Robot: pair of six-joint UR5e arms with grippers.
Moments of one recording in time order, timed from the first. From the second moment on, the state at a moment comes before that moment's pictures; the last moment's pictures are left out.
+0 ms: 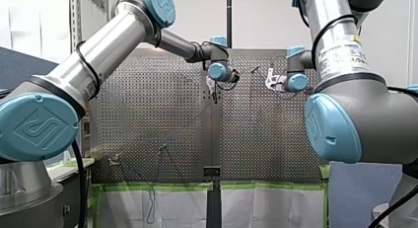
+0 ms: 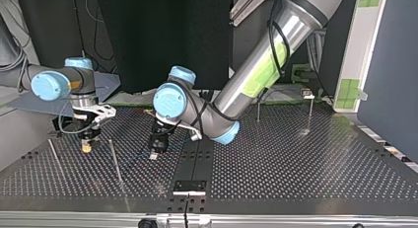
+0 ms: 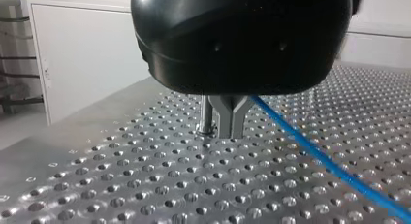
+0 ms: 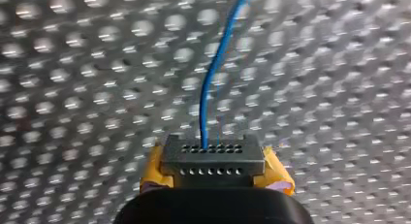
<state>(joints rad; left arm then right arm) -0.62 -2.28 -0.93 -2.99 -1.77 -1.83 1.77 -1.05 1.41 -0.41 1.43 1.74</state>
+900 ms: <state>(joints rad) -0.63 -2.32 -0.93 -3.02 -1.87 -1.83 1.75 -0.92 1.51 -0.48 1.45 1.68</state>
